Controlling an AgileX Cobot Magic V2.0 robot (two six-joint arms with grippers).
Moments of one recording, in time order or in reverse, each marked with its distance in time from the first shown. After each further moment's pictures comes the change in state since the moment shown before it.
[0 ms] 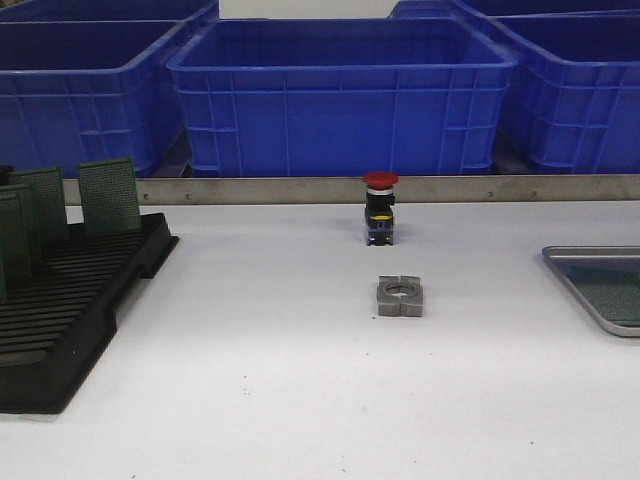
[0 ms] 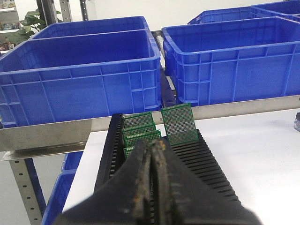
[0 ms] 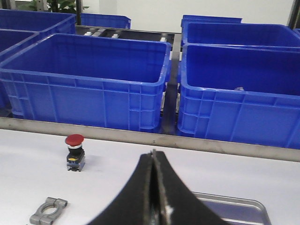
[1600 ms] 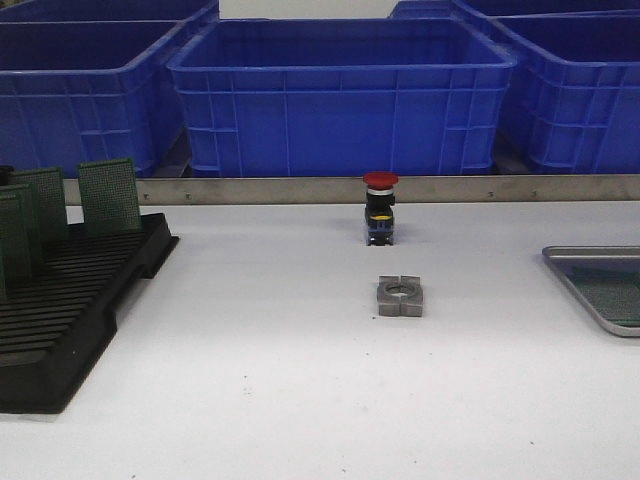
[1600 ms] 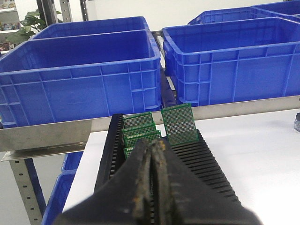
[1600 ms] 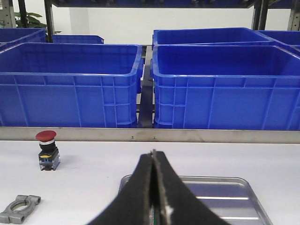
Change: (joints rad) left arm 0.000 0.000 0.000 0.000 -0.002 0.000; right arm 0.000 -0.249 0.310 -0.525 -0.183 0.567
